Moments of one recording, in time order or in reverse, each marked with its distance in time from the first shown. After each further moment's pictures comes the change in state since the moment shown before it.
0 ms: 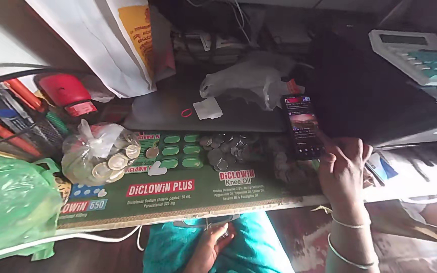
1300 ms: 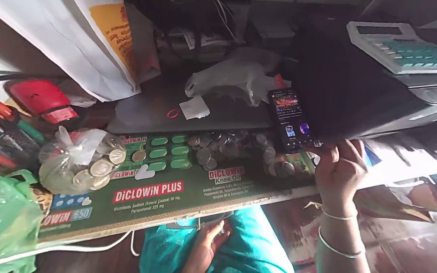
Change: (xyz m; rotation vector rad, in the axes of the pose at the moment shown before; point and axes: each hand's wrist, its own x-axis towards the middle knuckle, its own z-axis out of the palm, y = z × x) left_hand -0.002 0.000 0.002 0.035 0.022 0.013; right_hand -0.007 0.000 -0.002 0.060 0.322 -0.070
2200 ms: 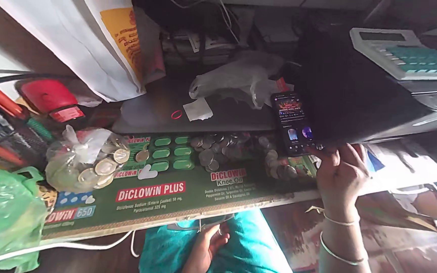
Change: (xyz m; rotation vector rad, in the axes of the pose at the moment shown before) left_hand 0.003 0.005 0.005 -0.018 0.094 -0.072; right_hand 0.000 -0.001 0.000 -0.025 -0.014 0.000
